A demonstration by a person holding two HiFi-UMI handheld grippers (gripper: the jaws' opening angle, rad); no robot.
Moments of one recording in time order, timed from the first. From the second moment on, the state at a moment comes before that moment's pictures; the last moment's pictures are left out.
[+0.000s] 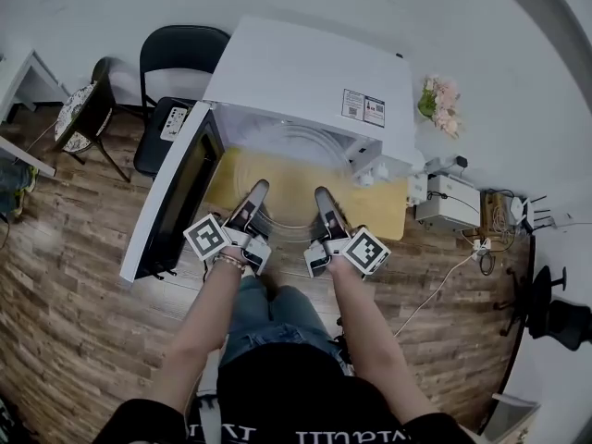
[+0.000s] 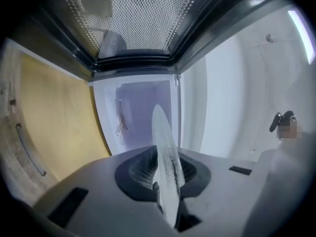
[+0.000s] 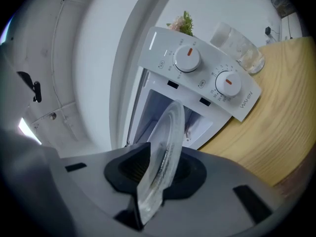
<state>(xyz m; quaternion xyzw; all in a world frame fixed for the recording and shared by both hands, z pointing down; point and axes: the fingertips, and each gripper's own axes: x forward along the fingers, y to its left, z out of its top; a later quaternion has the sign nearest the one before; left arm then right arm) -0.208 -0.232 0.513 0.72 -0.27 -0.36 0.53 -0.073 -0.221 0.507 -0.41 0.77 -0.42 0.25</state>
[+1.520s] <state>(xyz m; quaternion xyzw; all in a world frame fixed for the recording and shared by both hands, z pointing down) -0.193 -0.132 0.388 0.78 -0.39 -0.33 0.36 -0.060 -0.131 0.385 -0.40 0.86 -0.27 0.17</state>
